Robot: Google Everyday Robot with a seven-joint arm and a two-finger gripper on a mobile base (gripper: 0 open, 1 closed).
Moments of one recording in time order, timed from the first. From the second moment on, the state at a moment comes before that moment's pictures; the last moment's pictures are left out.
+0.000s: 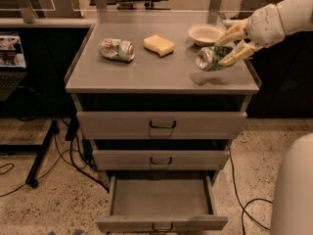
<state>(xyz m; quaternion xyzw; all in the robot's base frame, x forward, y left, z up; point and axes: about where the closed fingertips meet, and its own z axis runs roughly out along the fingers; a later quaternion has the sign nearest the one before) 0.680 -0.205 0.924 -0.74 0.49 0.10 0.44</state>
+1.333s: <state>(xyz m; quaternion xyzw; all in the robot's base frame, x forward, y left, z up) 0.557 -0.240 1.022 -0.67 0.49 -0.02 0.56</state>
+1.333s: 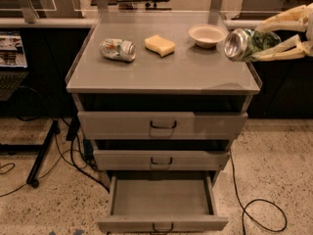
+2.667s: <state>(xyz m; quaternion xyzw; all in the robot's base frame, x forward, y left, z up) 0.443 -0.242 0.906 -0.53 0.59 -0.04 0.61</state>
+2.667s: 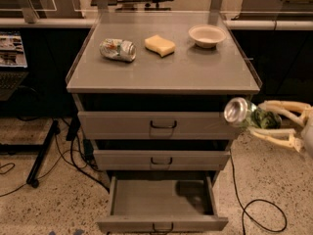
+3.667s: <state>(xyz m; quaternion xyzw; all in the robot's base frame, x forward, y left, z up) 0.460 -0.255 0.836 -0.50 0.63 0.02 0.60</state>
